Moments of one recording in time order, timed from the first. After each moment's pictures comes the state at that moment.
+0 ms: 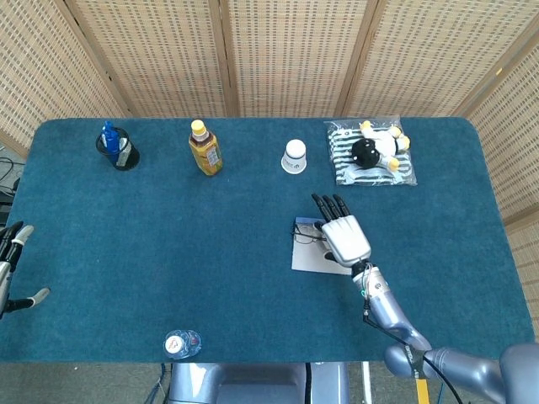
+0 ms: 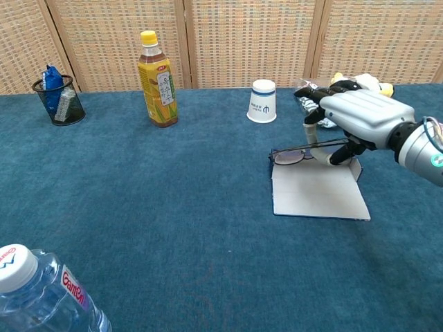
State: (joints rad) left arm -0.11 -0.96 -0.05 -1.75 1.39 1.38 0.04; right arm 0.67 -1.65 0.17 -1.31 -1.29 1.11 -0.36
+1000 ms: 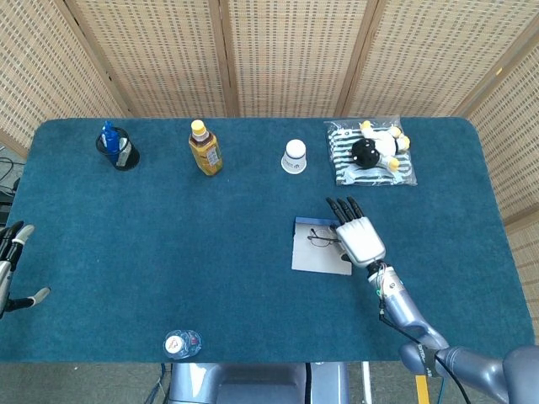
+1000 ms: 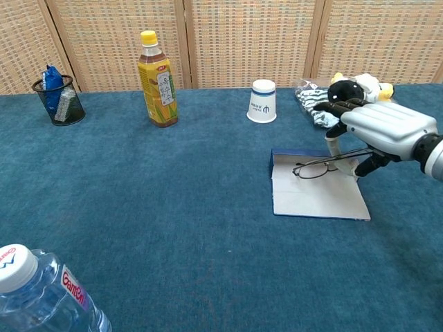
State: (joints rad) left arm -0.12 -0.97 -0.05 -1.75 1.38 1.38 0.05; right arm 0.64 -1.63 0.11 -1.19 -1.37 1.09 -0.27
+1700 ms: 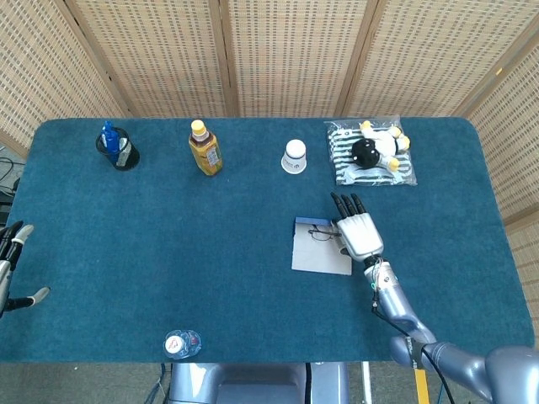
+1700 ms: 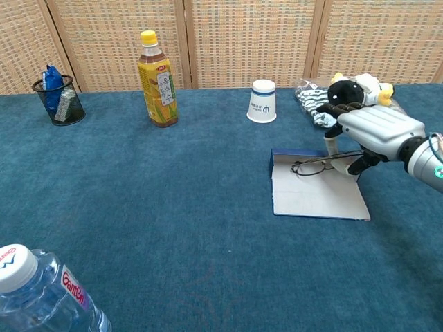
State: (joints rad) left arm -0.12 -0.97 -0.05 -1.75 1.38 1.37 0.05; right arm 0.65 -1.72 0.17 -1.07 -1.30 1.05 -0.29
